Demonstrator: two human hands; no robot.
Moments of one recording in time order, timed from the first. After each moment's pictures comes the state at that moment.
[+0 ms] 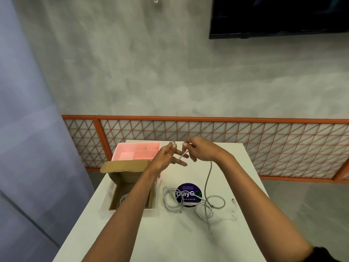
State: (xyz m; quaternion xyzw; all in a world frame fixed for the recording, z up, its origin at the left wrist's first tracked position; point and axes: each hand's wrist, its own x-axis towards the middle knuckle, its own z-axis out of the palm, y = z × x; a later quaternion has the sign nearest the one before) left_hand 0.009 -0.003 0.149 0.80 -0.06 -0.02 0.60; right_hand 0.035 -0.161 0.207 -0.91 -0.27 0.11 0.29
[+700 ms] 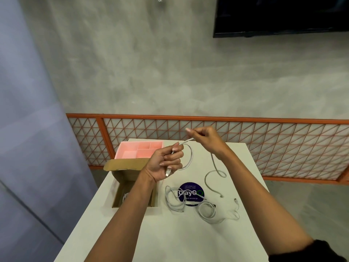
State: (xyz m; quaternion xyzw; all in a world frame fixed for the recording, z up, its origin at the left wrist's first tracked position) left_hand -0.004 0.005 0.154 0.29 -0.20 -0.34 0.87; right_hand 0.048 -0.166 0.202 -0.80 -0.23 0.02 0.55
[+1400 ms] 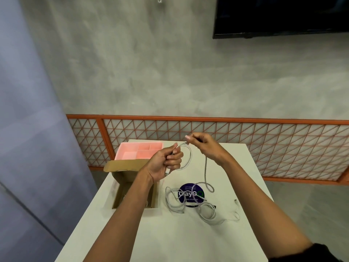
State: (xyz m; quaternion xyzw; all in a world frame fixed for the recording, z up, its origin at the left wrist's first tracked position) left_hand 0.000 0.006 0.154 0.42 -0.09 -0.23 0.87; right_hand 0.044 -0.165 0.190 -0.78 -0.26 0.08 0.56
